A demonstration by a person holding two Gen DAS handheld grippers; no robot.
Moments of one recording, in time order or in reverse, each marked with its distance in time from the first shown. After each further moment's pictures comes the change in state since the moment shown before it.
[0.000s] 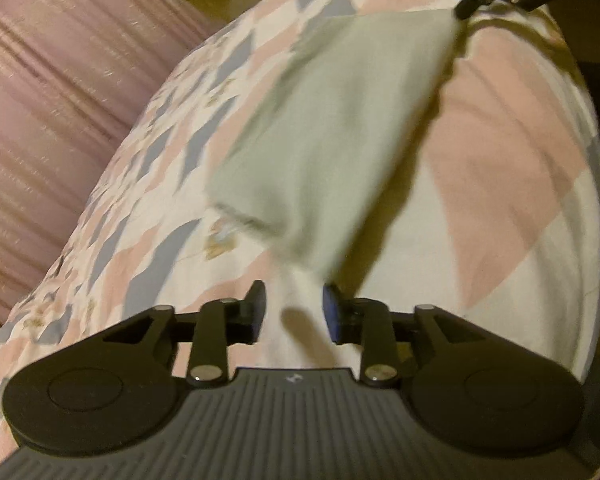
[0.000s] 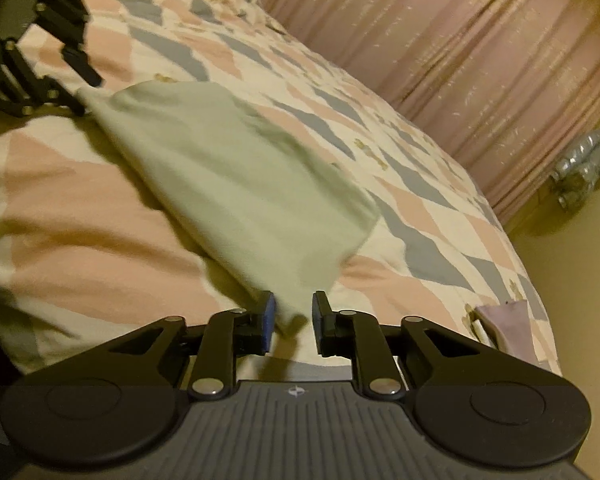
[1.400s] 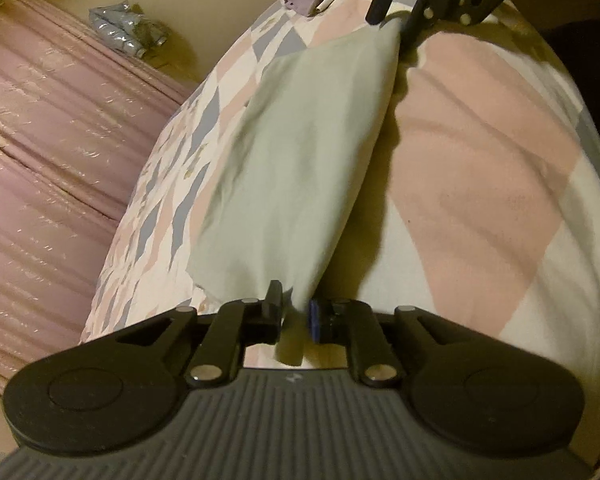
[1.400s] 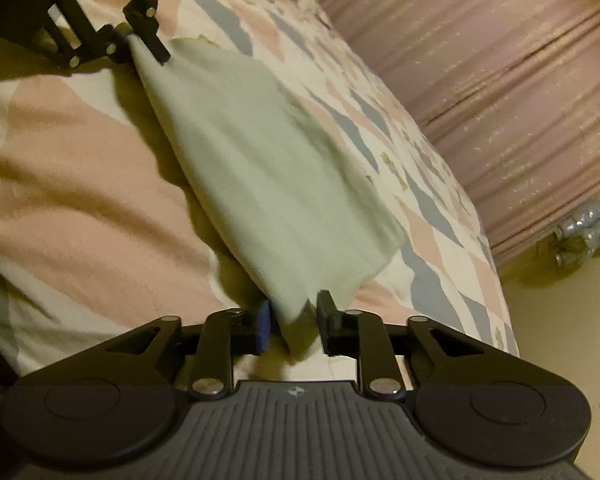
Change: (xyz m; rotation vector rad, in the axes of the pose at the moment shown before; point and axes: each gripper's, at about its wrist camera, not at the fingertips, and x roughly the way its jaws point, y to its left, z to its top) left arm 0.023 -0.043 0.028 0.231 -0.150 0.034; right arm 0.063 0.026 0.022 -0.258 0.013 -0.015
